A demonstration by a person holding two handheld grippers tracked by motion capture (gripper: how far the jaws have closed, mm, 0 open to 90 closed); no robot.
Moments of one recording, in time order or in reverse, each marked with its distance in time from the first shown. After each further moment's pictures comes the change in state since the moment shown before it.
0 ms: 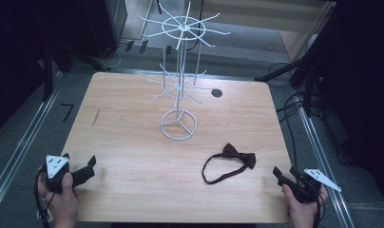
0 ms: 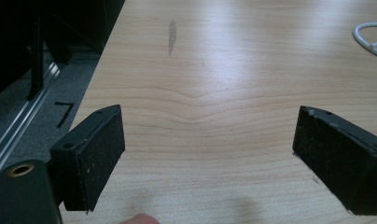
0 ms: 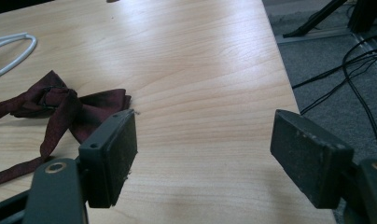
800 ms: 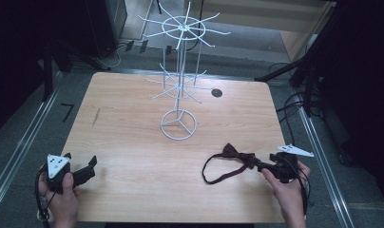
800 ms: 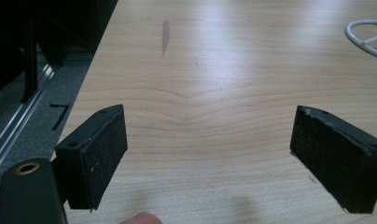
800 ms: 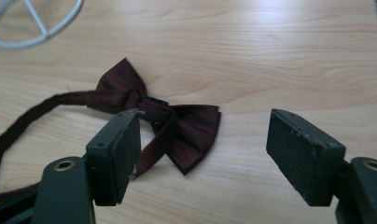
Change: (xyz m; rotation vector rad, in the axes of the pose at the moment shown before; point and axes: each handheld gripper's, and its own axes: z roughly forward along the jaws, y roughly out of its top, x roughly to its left) left arm -0.002 0.000 0.001 -0.001 -0.018 0.014; right arm 0.080 0.059 0.027 0.283 0.045 -0.171
